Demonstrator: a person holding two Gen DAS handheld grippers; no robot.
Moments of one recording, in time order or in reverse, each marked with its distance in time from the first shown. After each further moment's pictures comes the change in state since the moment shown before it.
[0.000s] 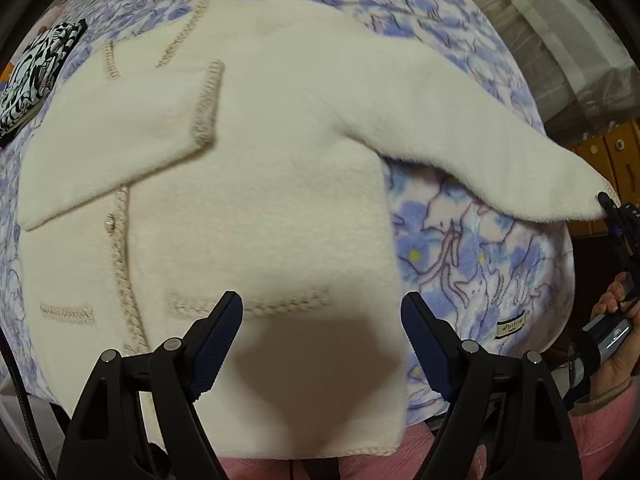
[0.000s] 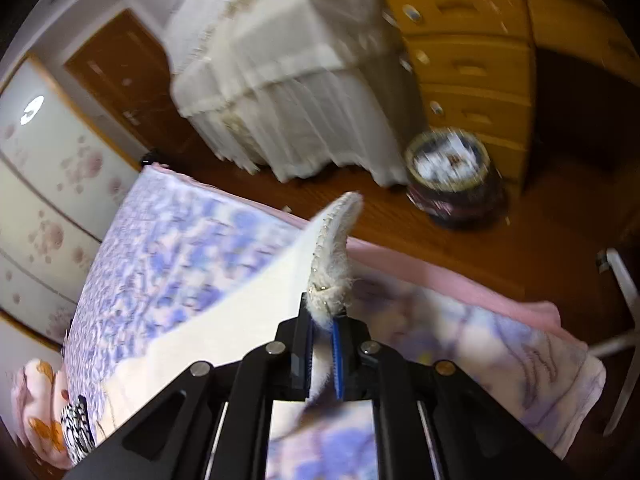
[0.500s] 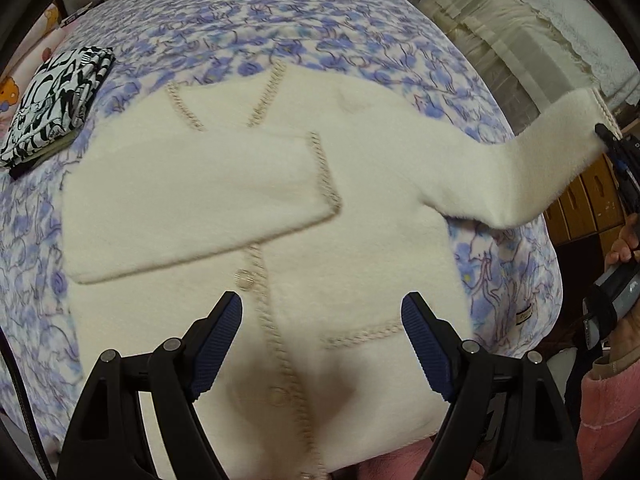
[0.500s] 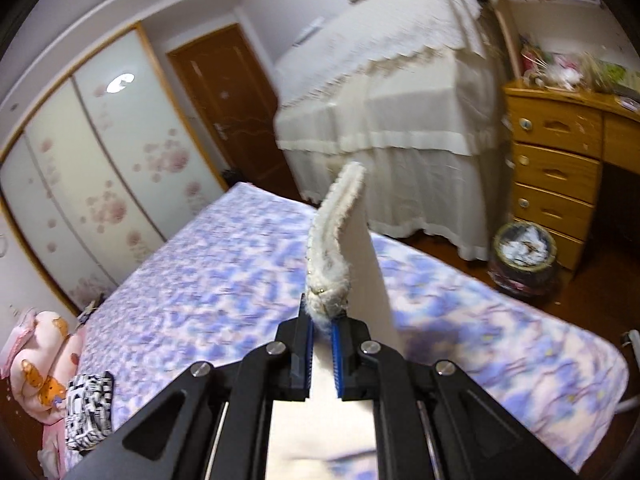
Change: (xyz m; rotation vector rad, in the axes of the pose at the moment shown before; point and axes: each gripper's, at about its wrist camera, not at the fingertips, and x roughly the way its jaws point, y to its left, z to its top) left arm -0.079 0.153 0.022 0.074 -0.151 -0.083; right arm -0.096 0.210 -0.061 -0.224 -0.219 0.166
